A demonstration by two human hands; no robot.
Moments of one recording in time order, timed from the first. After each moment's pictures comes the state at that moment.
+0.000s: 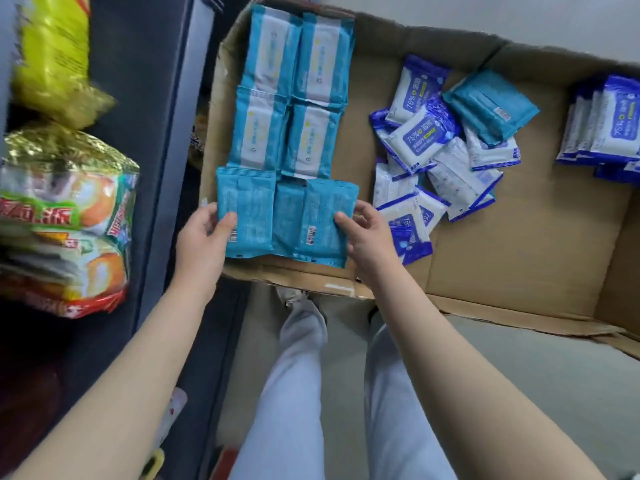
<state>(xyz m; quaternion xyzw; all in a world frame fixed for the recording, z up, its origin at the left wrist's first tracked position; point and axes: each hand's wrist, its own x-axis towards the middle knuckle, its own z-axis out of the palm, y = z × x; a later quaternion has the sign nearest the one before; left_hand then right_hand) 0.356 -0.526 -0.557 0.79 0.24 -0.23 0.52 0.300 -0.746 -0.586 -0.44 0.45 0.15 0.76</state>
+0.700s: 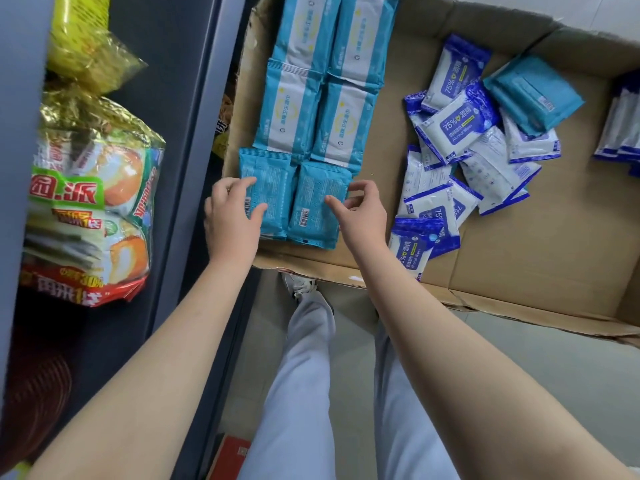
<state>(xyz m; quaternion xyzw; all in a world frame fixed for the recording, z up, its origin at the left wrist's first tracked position) 0.368 -0.511 -0.597 0.95 0.06 -0.20 0.22 0.327 -0.692 -0.621 -0.69 0.43 0.15 0.56</state>
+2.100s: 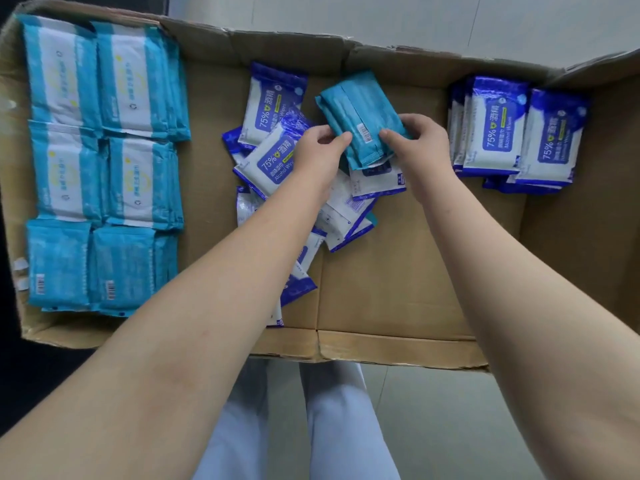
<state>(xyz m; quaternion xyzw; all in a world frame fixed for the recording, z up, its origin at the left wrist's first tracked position) 0.411 -0.934 -0.664 0.71 0.20 -0.37 0.56 0.355 -1.076 -0.658 -0.71 0.44 0.09 0.55</state>
